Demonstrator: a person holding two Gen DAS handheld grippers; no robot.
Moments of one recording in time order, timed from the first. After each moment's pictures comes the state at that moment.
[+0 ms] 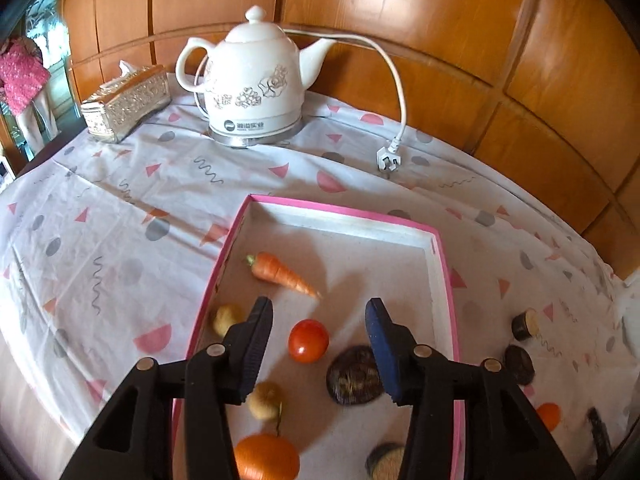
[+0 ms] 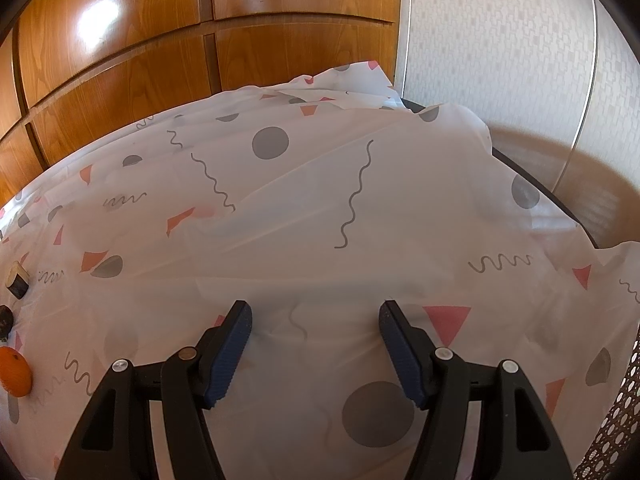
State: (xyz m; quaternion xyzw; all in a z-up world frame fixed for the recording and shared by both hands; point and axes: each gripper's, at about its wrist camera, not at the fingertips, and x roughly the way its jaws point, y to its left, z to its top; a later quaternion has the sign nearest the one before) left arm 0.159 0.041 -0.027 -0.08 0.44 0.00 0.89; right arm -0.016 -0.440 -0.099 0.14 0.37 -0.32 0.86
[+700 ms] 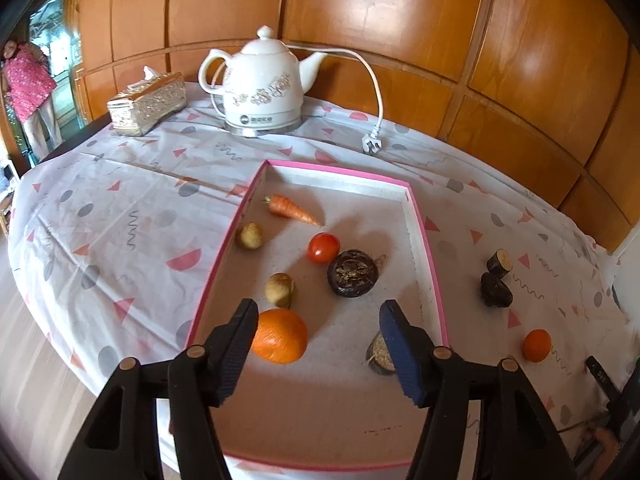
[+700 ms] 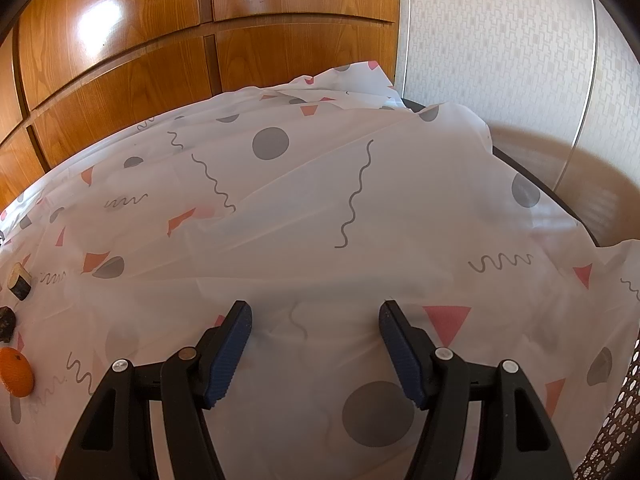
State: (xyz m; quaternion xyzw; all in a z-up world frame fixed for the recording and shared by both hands) left arm 0.055 0.037 -0.021 -0.07 0.41 0.00 0.91; right arm -0.016 -0.439 -0.099 0.14 0.37 -0.32 0.86
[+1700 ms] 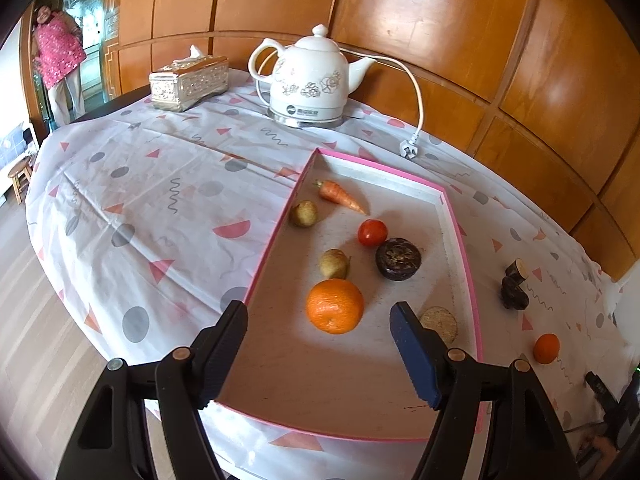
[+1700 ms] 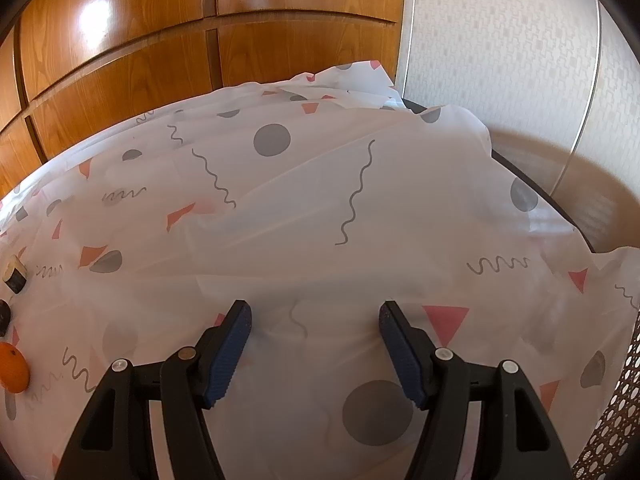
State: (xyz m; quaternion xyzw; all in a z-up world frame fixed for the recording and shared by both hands) left arm 0.029 0.078 -0.035 -0.12 0.40 0.03 0.91; right arm -0.014 -0.437 -0.099 0.13 0.38 -0.32 0.86
